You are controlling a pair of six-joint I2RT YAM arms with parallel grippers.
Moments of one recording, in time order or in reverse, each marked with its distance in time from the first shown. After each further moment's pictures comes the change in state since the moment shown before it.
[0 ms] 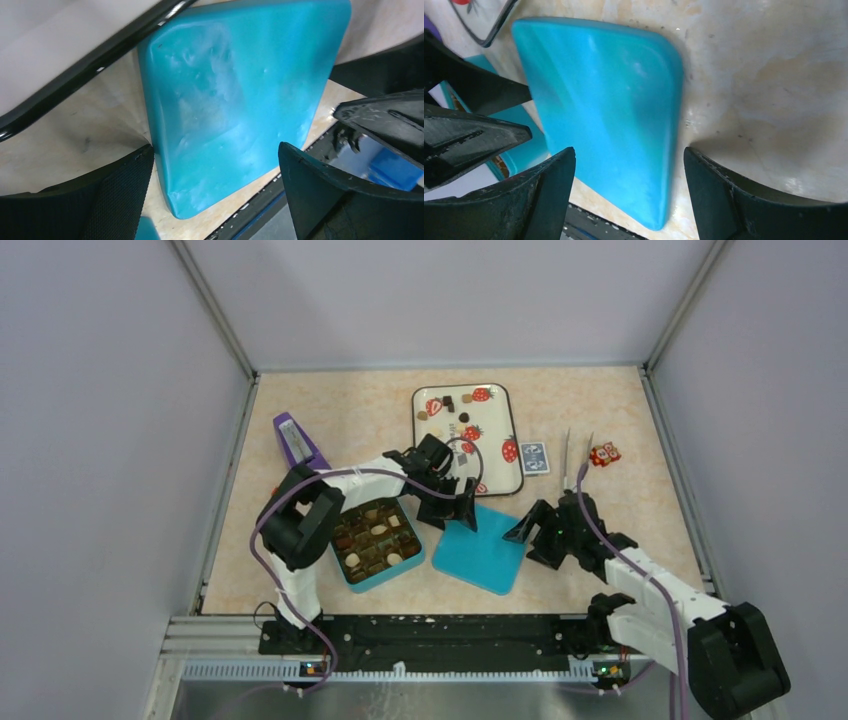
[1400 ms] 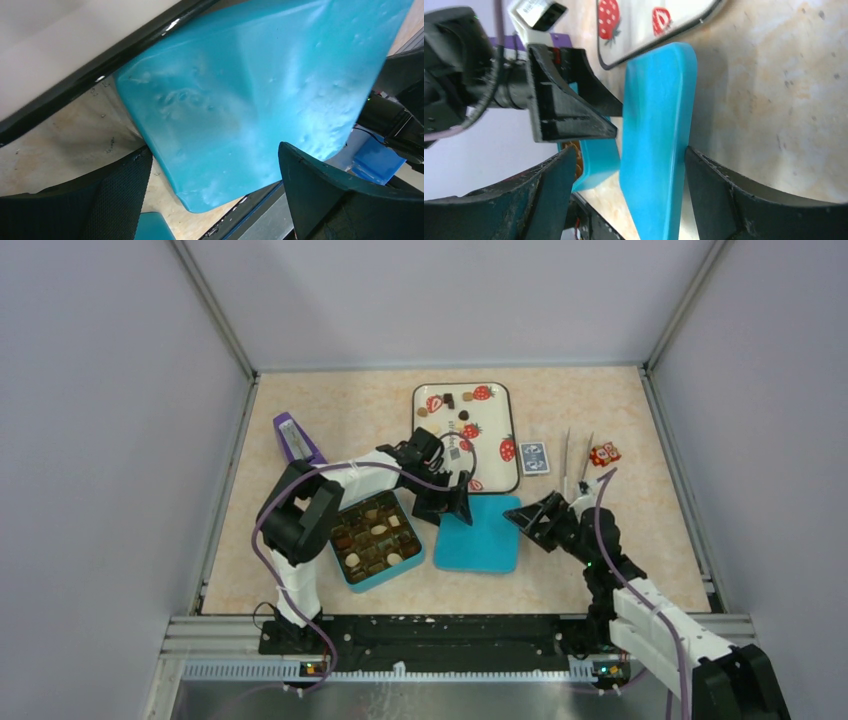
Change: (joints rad) left arm 0.056 0.036 0.017 0.012 0.121 0.010; right arm -0.029 -0.229 -0.219 0.510 -0.094 0.081
